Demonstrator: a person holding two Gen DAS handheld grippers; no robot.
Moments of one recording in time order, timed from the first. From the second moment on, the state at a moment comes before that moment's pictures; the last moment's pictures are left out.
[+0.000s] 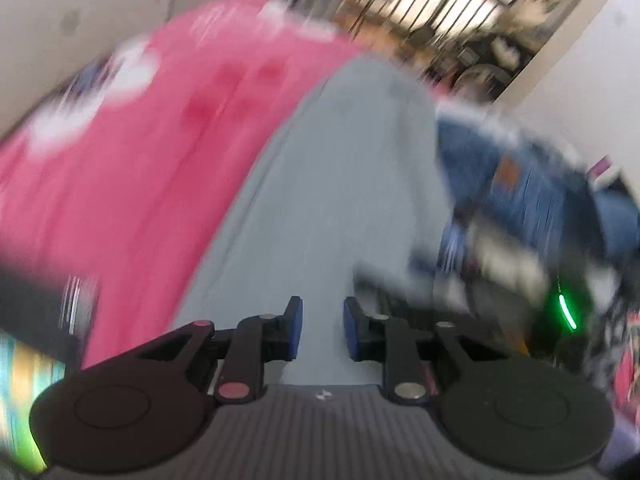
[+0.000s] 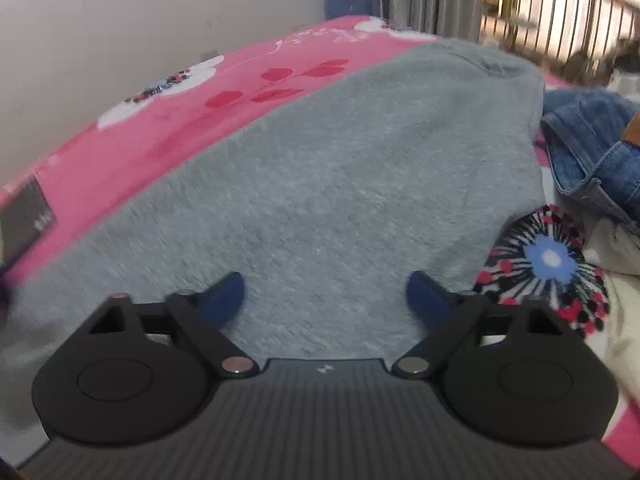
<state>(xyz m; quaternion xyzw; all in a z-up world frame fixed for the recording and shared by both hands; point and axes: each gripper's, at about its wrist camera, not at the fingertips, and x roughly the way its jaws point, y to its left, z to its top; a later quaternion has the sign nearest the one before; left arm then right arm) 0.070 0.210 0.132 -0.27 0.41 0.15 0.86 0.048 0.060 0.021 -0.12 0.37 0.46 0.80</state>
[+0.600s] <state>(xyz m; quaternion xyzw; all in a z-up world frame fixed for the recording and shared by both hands) 0.494 0.382 0.064 -0.35 0.45 0.07 0.82 0.419 0.097 0.026 0.23 0.52 0.36 0.74</state>
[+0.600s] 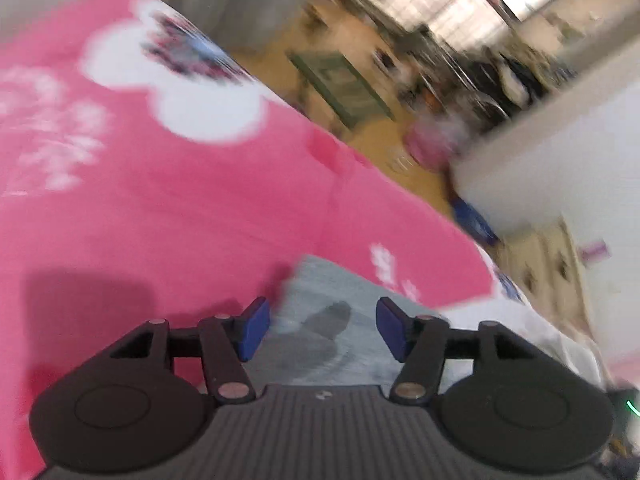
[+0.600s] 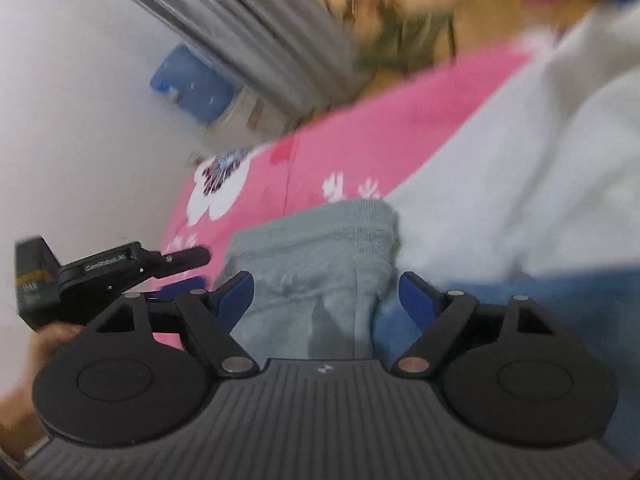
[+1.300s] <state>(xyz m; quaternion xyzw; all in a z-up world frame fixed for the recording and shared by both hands) 0.512 0.353 0.050 -0.23 0.48 0.06 0.85 0.428 0.123 -0.019 0.17 0.44 0.40 0.79</state>
